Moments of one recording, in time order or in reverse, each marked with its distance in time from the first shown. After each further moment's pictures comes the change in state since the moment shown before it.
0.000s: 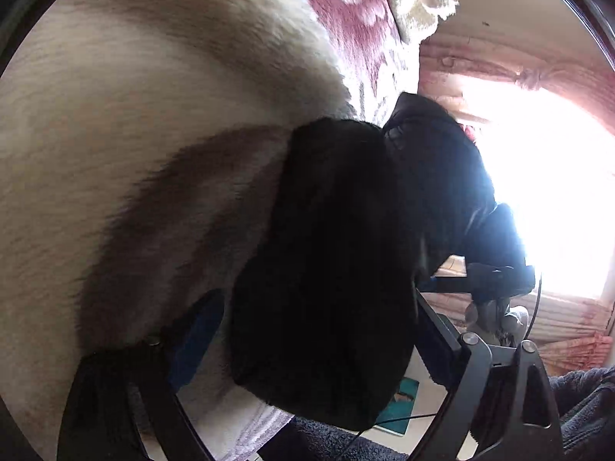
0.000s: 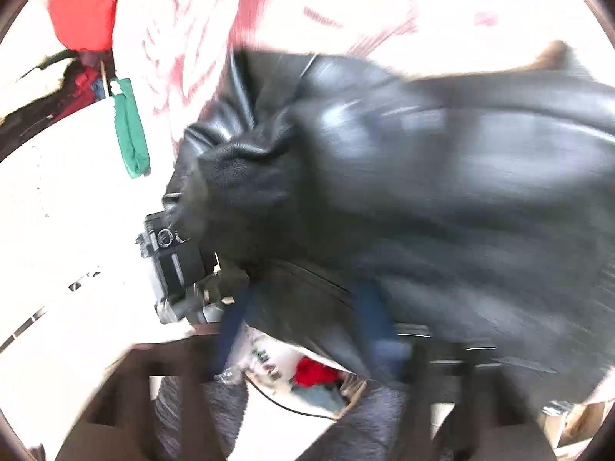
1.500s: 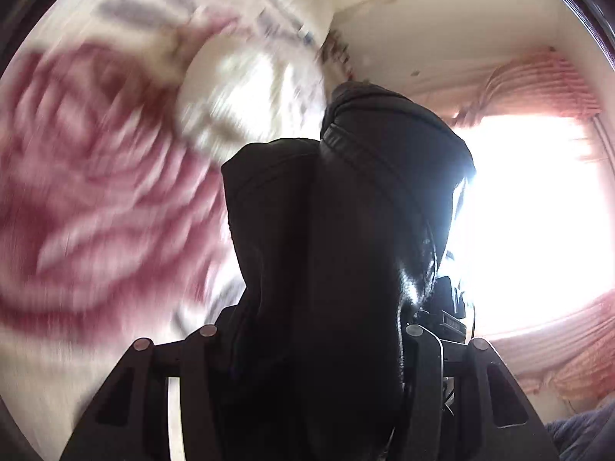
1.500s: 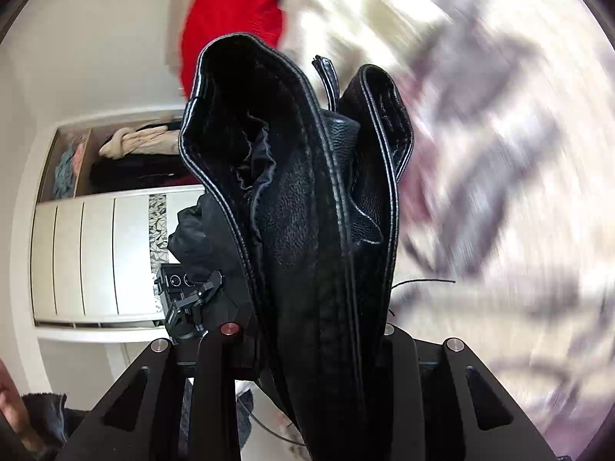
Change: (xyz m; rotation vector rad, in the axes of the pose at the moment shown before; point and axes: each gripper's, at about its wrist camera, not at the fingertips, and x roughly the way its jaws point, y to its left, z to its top) left arm -0.120 -0.240 0.102 0.238 -0.400 -0.002; right arm -0.238 0.016 0.023 -0.202 -0.396 0.367
